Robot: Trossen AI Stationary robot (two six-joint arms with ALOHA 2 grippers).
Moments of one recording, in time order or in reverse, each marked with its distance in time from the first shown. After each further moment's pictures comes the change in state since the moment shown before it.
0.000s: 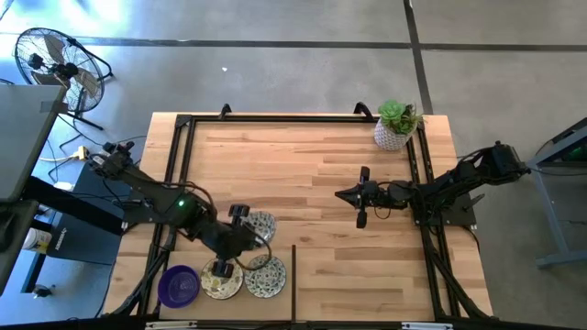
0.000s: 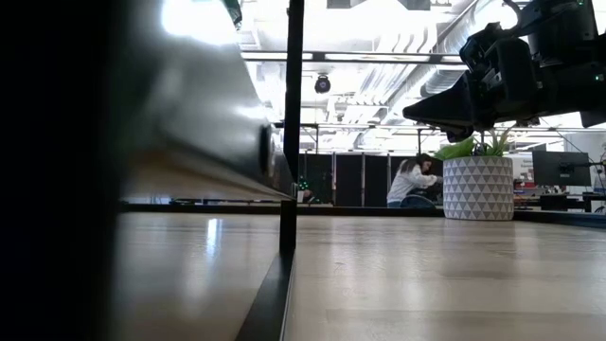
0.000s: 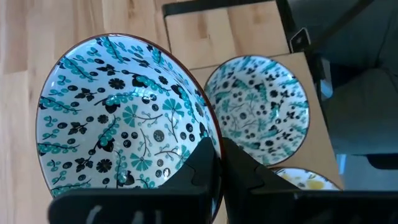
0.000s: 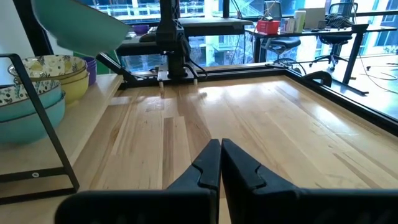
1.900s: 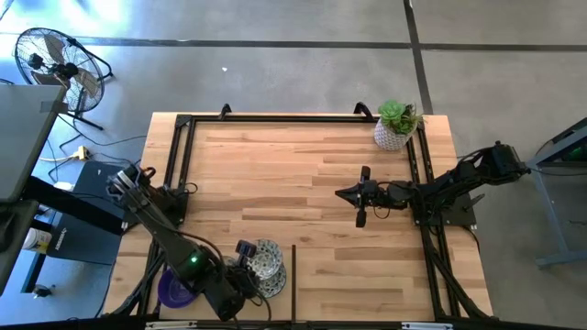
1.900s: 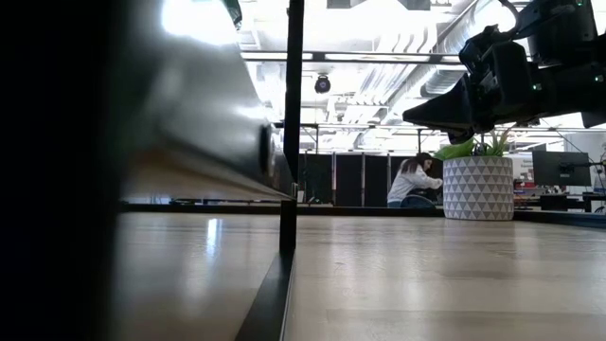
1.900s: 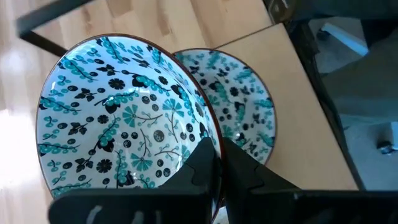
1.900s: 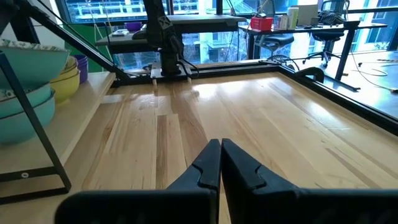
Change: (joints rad) left arm -0.226 0.284 0.127 0.022 -0.198 -0.002; right arm 0.000 0.000 0.000 -0.014 0.027 0.008
